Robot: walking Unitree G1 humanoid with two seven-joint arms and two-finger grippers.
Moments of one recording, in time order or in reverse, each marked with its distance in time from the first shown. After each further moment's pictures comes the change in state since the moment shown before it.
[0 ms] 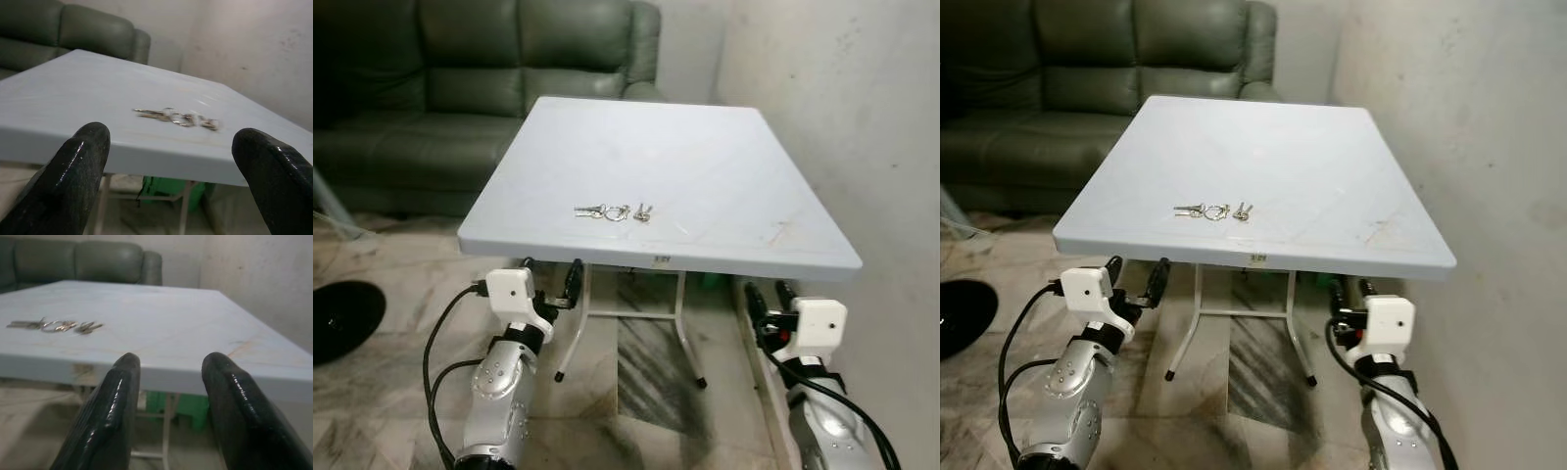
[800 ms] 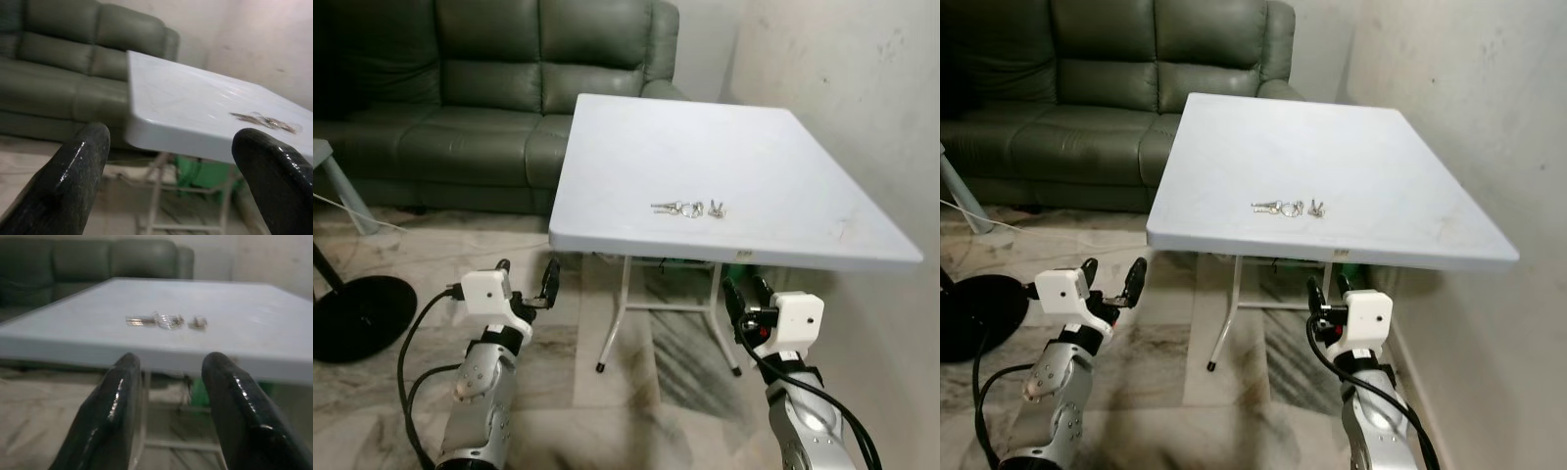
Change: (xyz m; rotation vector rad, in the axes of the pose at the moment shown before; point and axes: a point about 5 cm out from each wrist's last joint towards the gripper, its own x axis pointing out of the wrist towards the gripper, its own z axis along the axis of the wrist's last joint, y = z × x) left arm -0.007 0.004 -0.004 -0.017 0.014 0.030; right arm 0.001 0.010 -0.003 0.020 0.019 0.043
